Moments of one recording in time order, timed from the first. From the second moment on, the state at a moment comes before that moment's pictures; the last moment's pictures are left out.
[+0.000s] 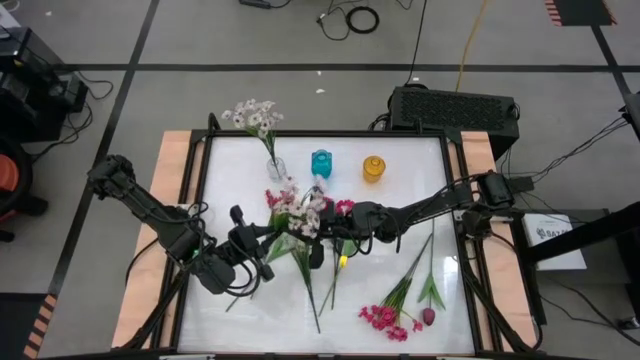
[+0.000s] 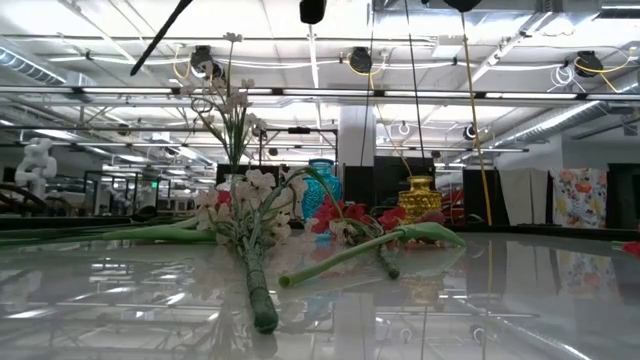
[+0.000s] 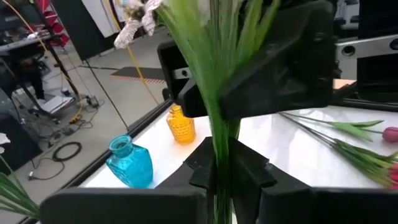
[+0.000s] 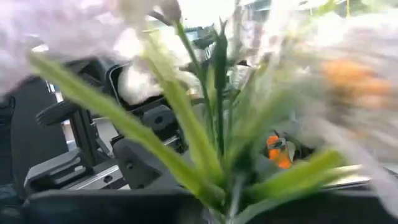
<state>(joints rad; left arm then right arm) -0.66 1.32 1.05 -0.26 -1.14 -0.35 0.20 1.83 1.22 0.82 0.19 0.17</state>
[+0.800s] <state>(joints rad) -0.79 1.26 1.05 -0.64 -1.28 -0.63 0.14 1.71 1.22 0.70 0.32 -0.11</state>
